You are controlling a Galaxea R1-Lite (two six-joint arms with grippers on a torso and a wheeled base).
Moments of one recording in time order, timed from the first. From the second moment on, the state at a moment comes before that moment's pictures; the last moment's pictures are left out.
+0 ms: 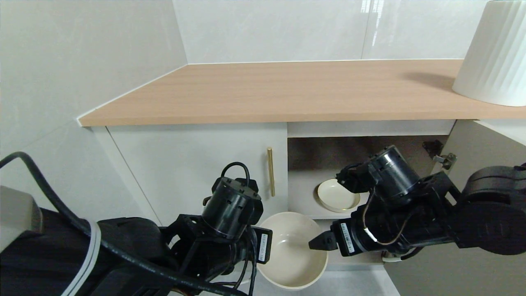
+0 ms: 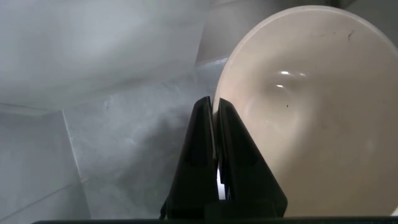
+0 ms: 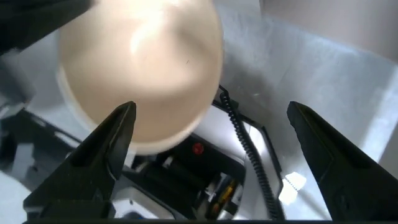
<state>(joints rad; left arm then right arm) -0.80 1.83 -0.83 -0.25 0.29 -0.42 0.73 1.77 -1.04 0.12 0.06 0.40</state>
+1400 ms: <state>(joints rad) -0.80 1.81 -0.80 -0.30 0.32 -0.38 0.73 1.87 -1.04 0.08 0.02 0.46</state>
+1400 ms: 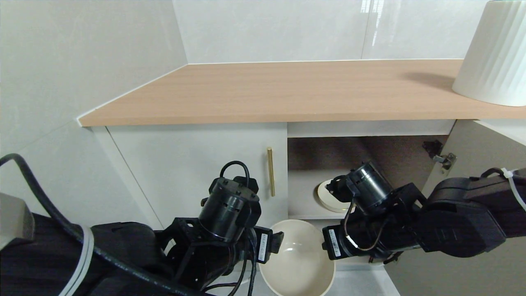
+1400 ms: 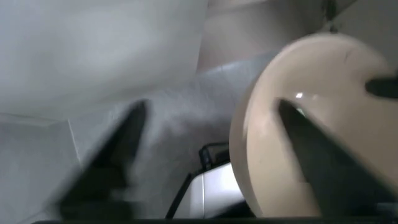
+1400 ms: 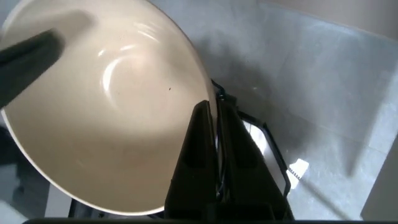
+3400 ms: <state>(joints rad) -0.78 1.82 -0.80 -0.30 0.32 -0.39 0.33 2.26 -1.12 -0.58 -0.29 0.57</state>
